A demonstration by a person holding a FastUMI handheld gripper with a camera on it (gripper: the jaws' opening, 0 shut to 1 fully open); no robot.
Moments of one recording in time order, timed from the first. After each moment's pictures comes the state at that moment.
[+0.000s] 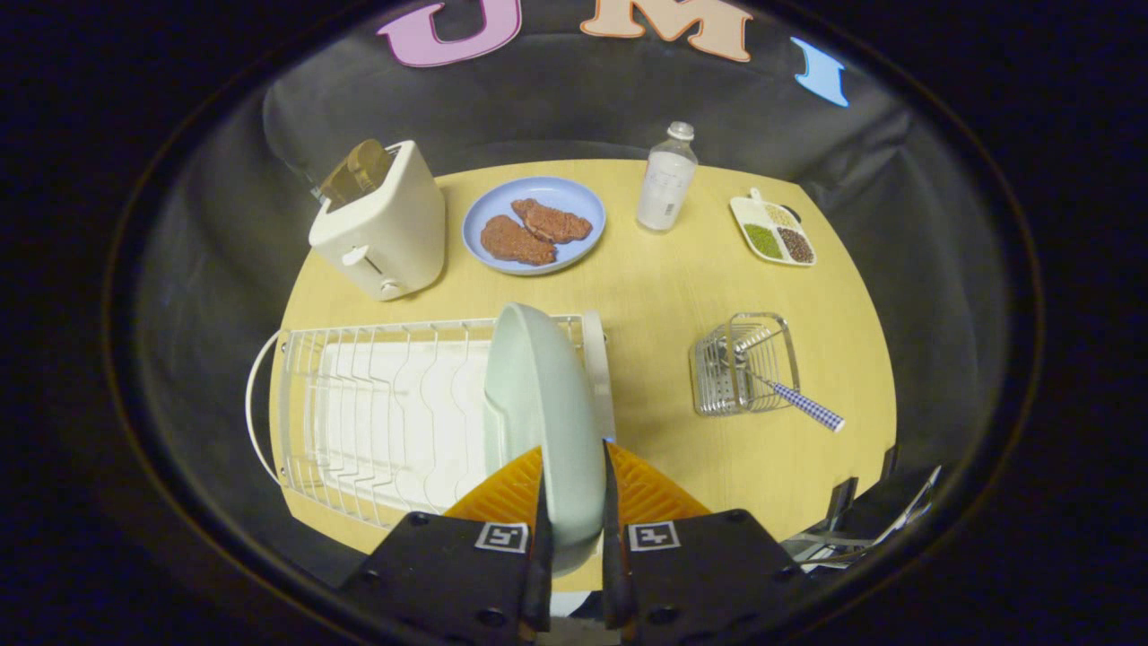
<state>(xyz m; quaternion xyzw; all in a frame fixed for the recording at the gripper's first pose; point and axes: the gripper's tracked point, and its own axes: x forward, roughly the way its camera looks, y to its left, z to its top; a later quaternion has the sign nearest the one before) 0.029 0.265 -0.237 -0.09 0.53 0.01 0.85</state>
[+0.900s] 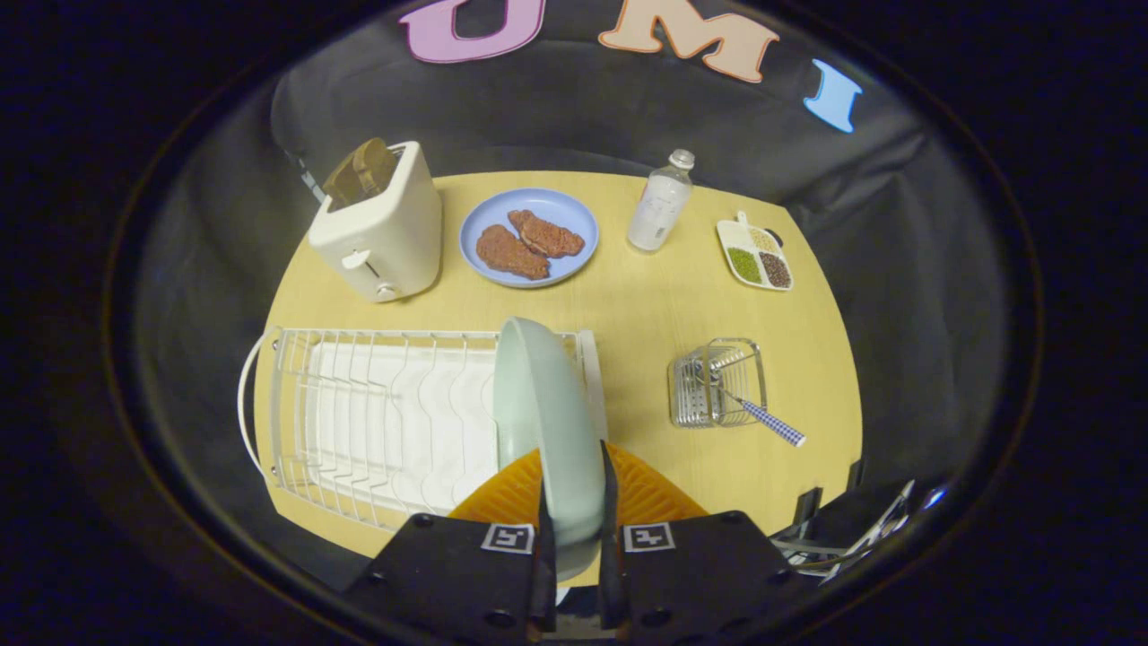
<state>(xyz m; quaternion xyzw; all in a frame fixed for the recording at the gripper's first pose) 0.041 0.277 -0.202 -0.15 0.53 -0.02 0.84</state>
